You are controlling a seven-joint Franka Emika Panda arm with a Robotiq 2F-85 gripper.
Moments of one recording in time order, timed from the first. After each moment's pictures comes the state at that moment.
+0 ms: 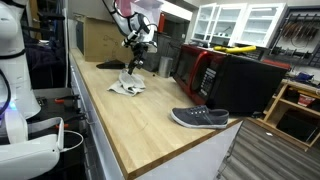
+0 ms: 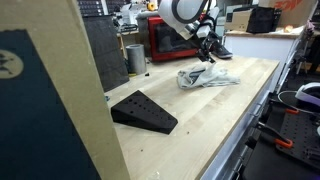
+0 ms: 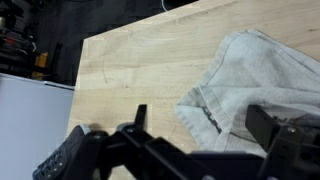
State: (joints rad) arm 0.16 0.34 -0.01 -1.92 -0.49 1.57 0.40
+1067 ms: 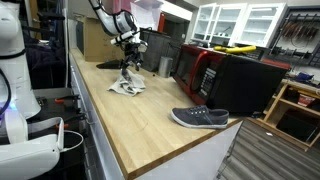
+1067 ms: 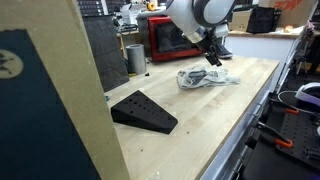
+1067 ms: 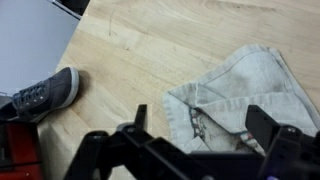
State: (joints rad) arm 0.16 0.16 0.05 -2.20 -0.64 1.79 0.15
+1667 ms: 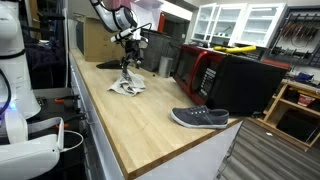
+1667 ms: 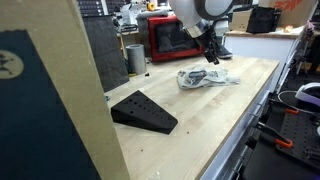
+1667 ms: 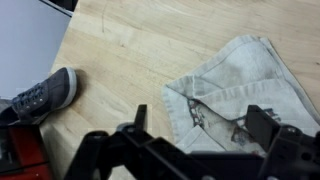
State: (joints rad) arm 0.15 0.12 0.05 -2.21 -0.60 1.84 0.19
